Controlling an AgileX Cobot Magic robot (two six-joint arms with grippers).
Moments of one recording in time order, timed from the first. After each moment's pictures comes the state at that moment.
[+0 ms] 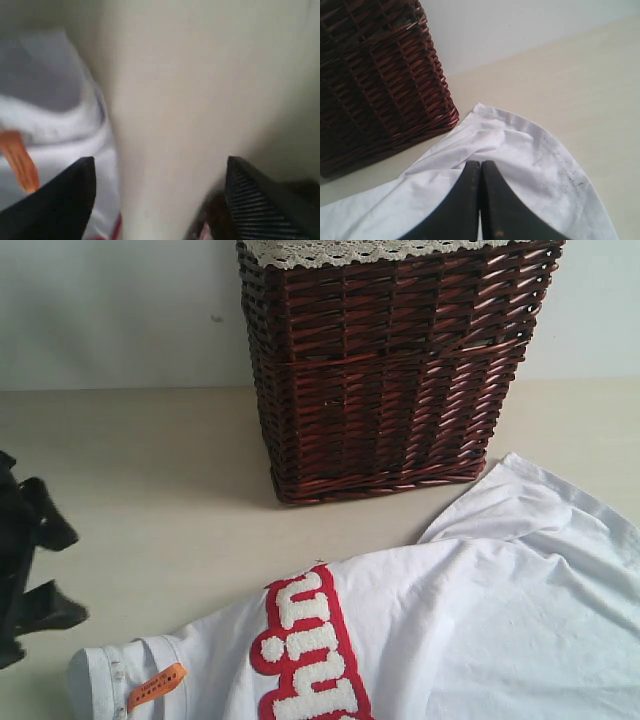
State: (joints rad) left arm -0.30 1.36 -0.70 -0.24 0.62 -2.02; right arm -0.04 0.01 -0.01 0.13 0.36 0.19
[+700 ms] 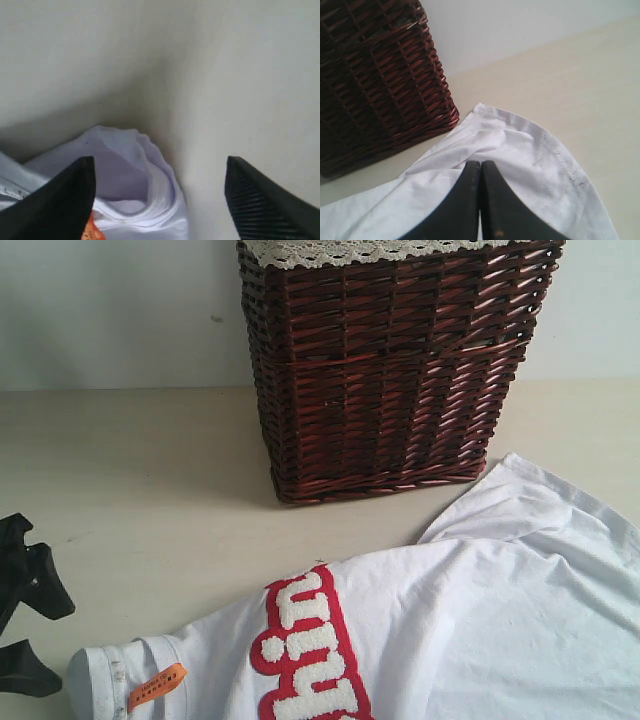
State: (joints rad) left arm -0.15 1.55 -0.69 -0.44 0.75 -1.58; right arm -0.04 0.01 -0.01 0.13 0.36 0.19
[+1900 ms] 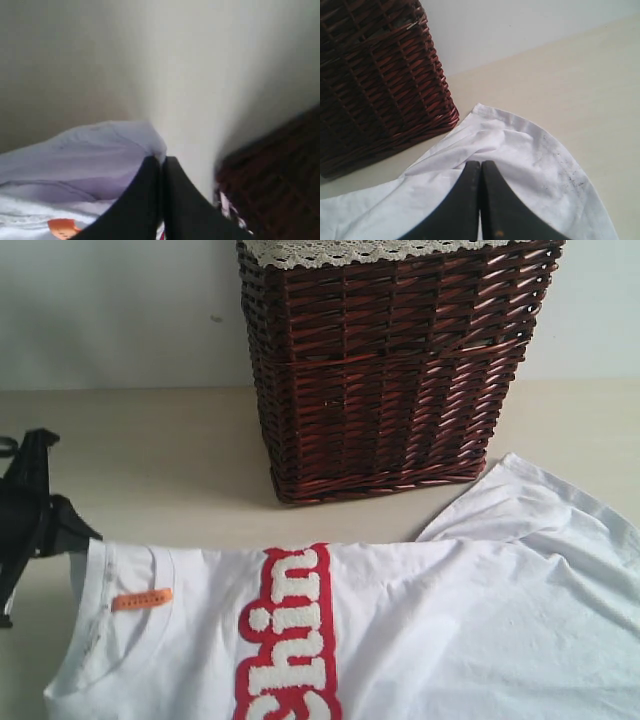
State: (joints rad) left arm -0.15 1.51 -0.71 -0.74 0.44 -0.94; right arm -0.04 0.01 -0.01 0.13 0.36 0.19
